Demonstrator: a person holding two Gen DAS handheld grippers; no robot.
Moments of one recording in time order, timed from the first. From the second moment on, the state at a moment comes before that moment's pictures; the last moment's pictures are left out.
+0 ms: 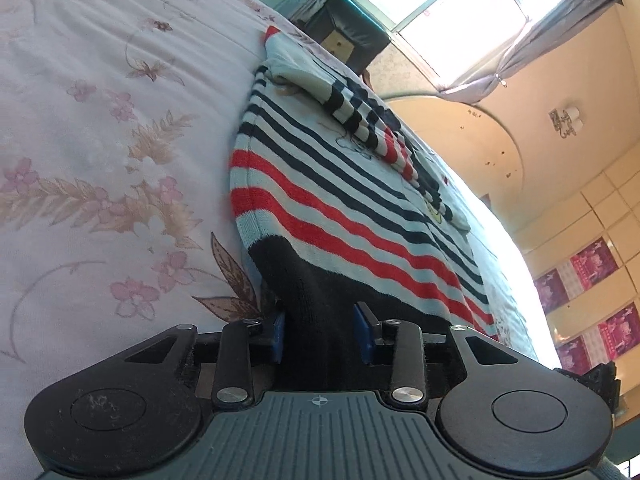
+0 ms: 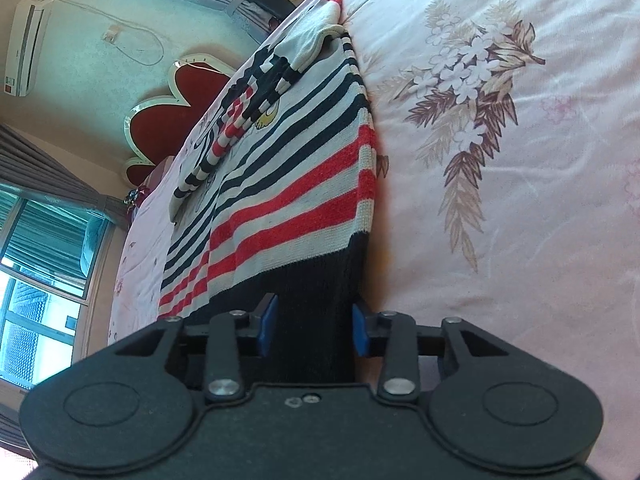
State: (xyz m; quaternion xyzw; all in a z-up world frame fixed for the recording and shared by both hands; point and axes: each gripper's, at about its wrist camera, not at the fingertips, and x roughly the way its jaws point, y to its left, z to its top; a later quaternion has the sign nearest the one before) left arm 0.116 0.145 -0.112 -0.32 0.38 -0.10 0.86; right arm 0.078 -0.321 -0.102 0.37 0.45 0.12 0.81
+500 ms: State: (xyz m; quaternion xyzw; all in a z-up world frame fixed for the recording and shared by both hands) left arm 0.141 0.132 -0.131 -0.37 0.39 -0.16 0.83; right arm 0.083 -0.310 -0.104 0.36 0.45 0.14 0.80
